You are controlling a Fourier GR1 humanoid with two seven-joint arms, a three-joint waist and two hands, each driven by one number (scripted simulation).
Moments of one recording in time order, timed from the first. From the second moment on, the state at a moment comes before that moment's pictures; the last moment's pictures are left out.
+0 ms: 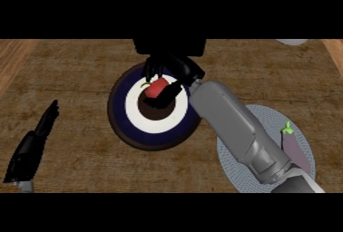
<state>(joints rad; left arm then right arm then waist) 0.04 0.26 0.14 -1.50 -0.23 -0.05 -0.12 -1.06 0.00 0.33 -0.66 0.24 0.05 -0.19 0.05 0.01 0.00</state>
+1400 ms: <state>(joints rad) 0.03 0.25 0.14 -1.50 -0.25 -0.05 -0.14 -1.04 -0.24 0.00 -0.35 -0.30 0.20 -0.54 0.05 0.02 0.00</state>
